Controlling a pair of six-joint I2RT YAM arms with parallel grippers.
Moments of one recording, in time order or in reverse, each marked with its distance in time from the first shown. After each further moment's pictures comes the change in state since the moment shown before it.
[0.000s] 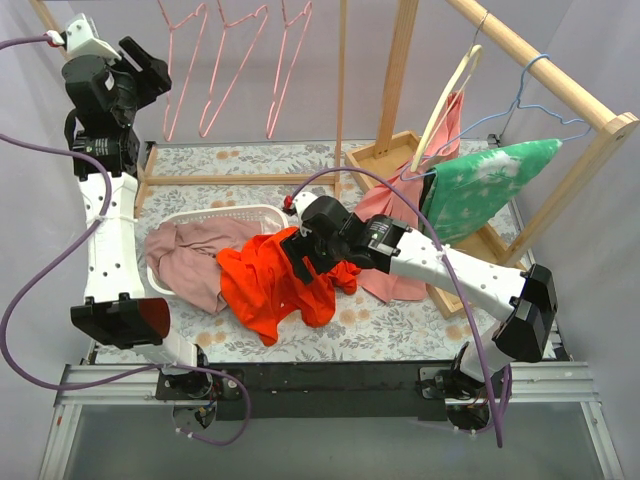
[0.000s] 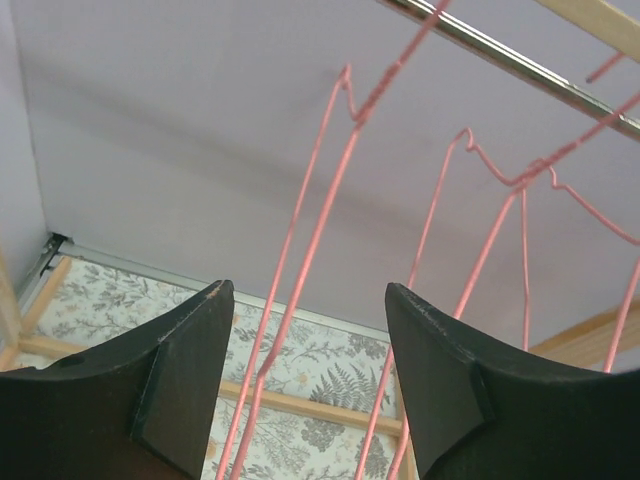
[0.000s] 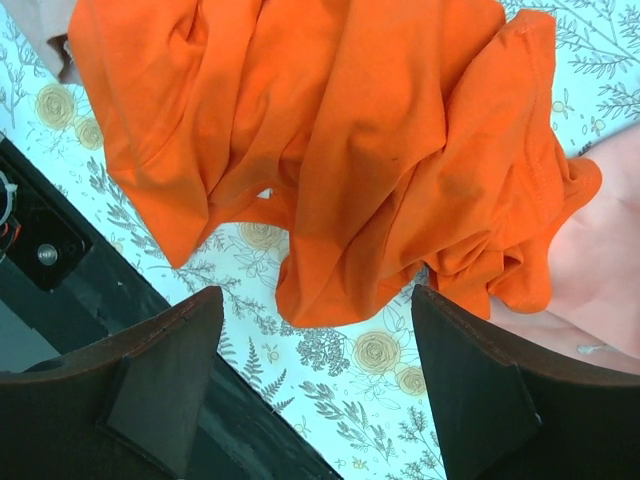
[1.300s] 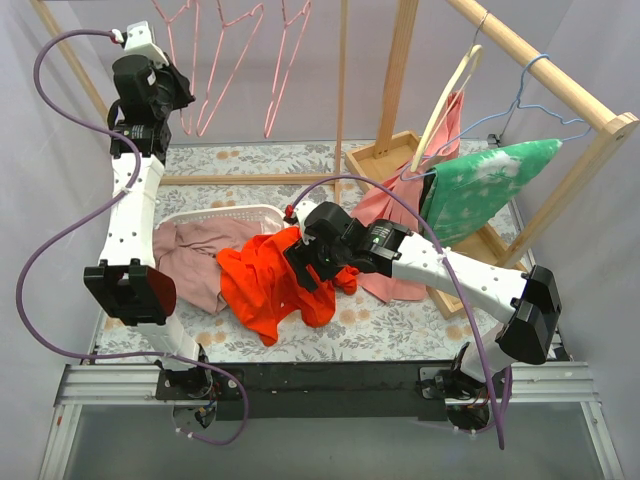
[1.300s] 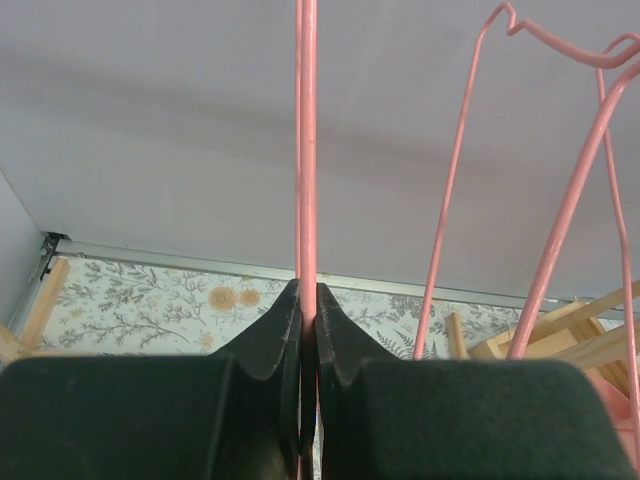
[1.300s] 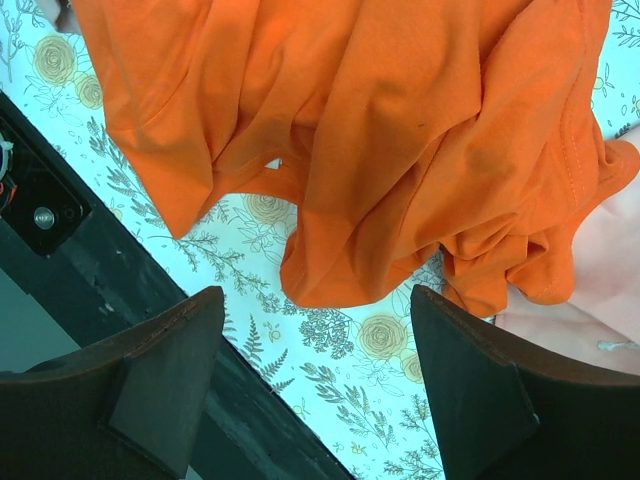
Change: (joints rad) left arm -0.101 0.147 -0.031 0.078 -0.007 0.182; right arm 0.000 -0.021 -0.063 0.006 -0.064 -0.027
